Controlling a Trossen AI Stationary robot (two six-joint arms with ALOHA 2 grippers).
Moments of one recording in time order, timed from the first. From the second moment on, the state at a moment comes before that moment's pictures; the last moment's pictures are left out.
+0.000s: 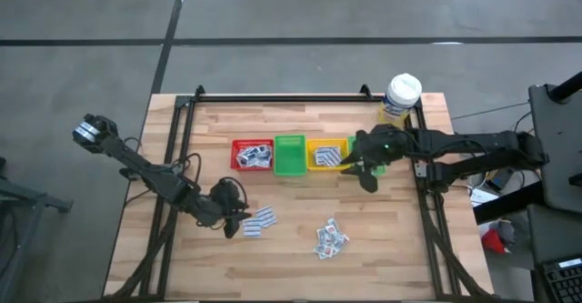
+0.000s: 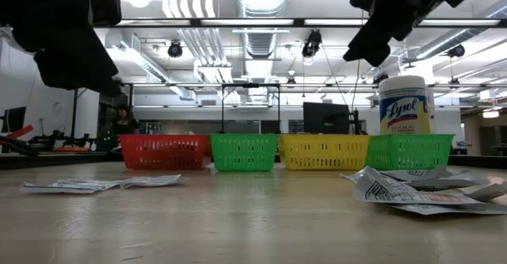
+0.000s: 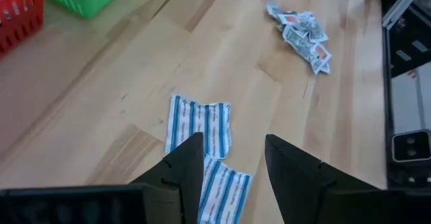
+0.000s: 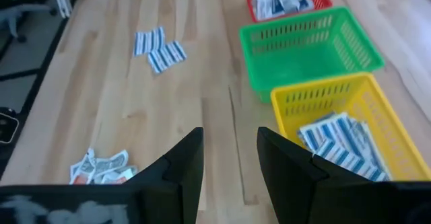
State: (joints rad) left arm -0.56 1.13 0.57 -0.17 -0.42 -0.97; right arm -0.12 1.03 0.73 -0.34 -0.18 0.16
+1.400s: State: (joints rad) left arm -0.47 1.56 0.89 -0.67 -0.19 -0.81; right arm -0.12 0.63 0.40 -0.09 -0.19 0.12
